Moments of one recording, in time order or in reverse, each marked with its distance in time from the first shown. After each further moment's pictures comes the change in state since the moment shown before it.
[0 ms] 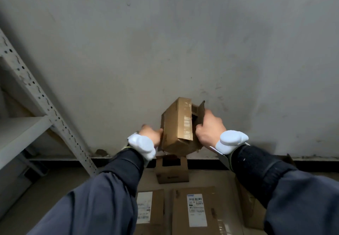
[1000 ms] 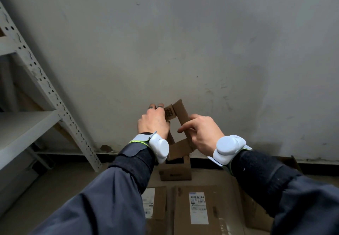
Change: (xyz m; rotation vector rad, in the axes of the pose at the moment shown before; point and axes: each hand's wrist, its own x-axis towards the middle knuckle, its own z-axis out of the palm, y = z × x) left_hand -0.031 0.025 -0.014 0.675 0.402 0.494; right_hand -0.018 -0.011 0.010 -0.211 -0.052 -0.531
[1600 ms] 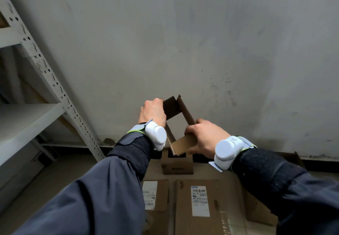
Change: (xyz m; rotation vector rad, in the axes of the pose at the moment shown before) left_hand 0.011 -0.014 0.001 -0.129 0.064 -0.036; right_hand -0.009 -0.002 0.007 -0.293 -0.384 0.076
